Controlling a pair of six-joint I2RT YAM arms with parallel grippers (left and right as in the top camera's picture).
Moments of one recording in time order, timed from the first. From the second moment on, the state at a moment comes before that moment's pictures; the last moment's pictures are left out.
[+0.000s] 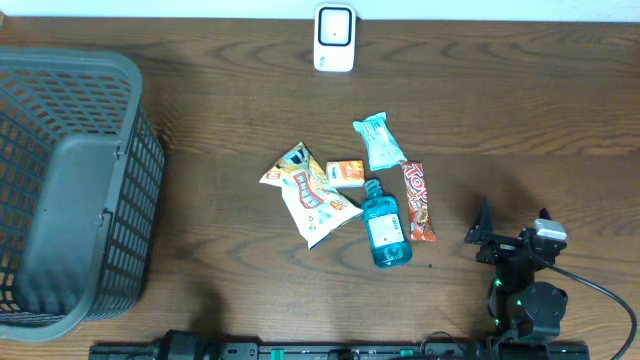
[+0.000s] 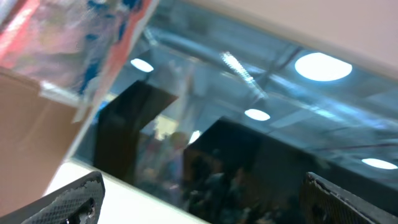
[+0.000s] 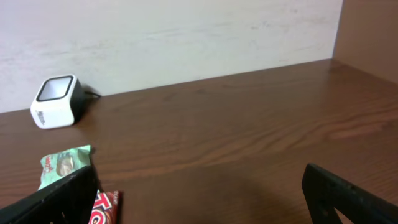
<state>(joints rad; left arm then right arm) -0.15 0.30 1.35 -0.40 -0.32 -0.28 -0.07 0.02 0.01 -0.06 0.08 0.14</state>
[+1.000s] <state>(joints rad) -0.01 0.00 0.88 -0.37 -0.21 -0.42 -0.07 0.02 0.01 -0.05 -0.23 0.73</state>
